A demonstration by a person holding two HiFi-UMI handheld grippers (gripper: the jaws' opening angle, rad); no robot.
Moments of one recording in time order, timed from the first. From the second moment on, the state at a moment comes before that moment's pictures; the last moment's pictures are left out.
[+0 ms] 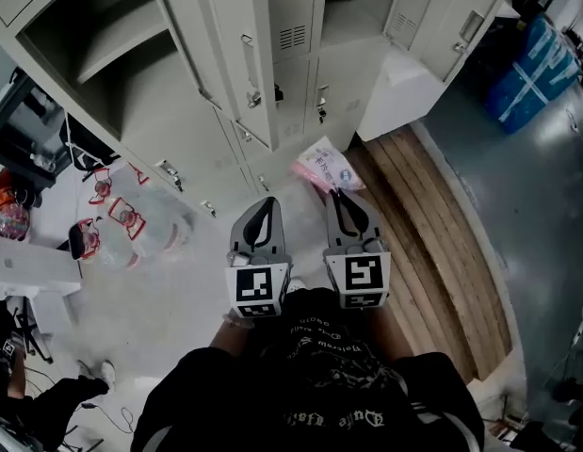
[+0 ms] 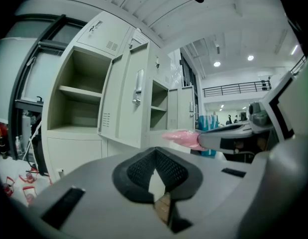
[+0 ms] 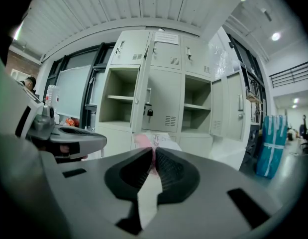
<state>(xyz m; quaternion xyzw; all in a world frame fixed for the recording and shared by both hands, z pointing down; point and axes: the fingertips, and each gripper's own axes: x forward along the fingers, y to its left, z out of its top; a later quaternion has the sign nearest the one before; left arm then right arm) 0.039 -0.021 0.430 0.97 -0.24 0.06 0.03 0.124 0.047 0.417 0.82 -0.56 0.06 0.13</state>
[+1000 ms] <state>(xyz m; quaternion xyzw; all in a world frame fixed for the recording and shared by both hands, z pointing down) 0.198 -0.046 0.411 0.99 -0.10 0.05 0.00 0.289 0.019 0.376 0.90 -0.43 0.04 0.10</state>
